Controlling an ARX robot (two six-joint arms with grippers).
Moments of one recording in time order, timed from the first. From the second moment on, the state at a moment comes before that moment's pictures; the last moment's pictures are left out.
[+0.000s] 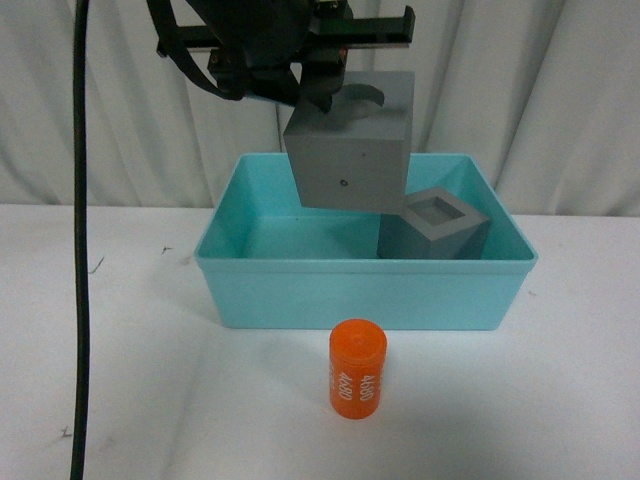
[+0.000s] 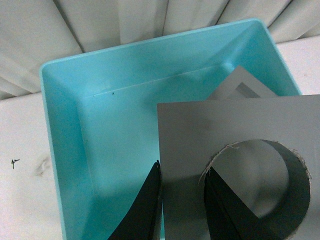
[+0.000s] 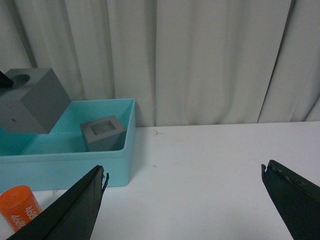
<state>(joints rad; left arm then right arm) -0.44 1.93 1.57 -0.34 -0.09 -0.14 -0.01 0.00 0.01 0.00 0.00 0.00</state>
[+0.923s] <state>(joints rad) -0.33 2.02 1.40 -0.23 -0.17 -0.10 -0.01 0.00 0.01 0.00 0.00 0.00</state>
